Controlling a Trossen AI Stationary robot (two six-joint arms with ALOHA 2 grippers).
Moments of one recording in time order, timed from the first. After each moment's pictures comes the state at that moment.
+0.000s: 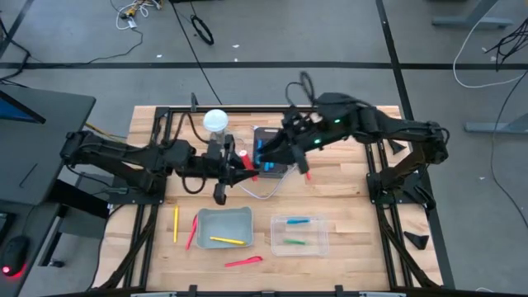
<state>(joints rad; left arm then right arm) -0.18 1.22 1.03 0.34 -0.13 -0.15 0.03 1.56 1.84 -0.46 -0.28 0.61</state>
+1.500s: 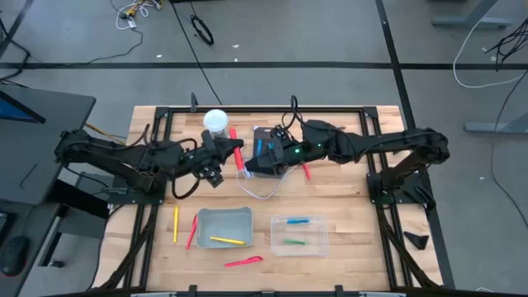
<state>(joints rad) -0.23 1.12 1.03 0.11 -0.66 1.62 0.03 1.55 1.36 0.15 -0.23 1.46</state>
